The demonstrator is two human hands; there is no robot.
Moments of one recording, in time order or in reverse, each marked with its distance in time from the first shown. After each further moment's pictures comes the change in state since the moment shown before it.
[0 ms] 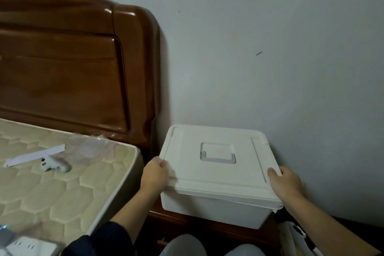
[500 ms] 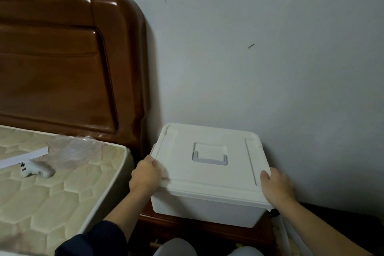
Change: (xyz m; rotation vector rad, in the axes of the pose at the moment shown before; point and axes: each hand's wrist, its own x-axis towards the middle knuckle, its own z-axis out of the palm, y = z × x) left_hand 0.018 0.001 0.014 0.199 -0.036 -0.042; right_hand 0.007 0.017 0.019 -0.214 -0.071 -0.045
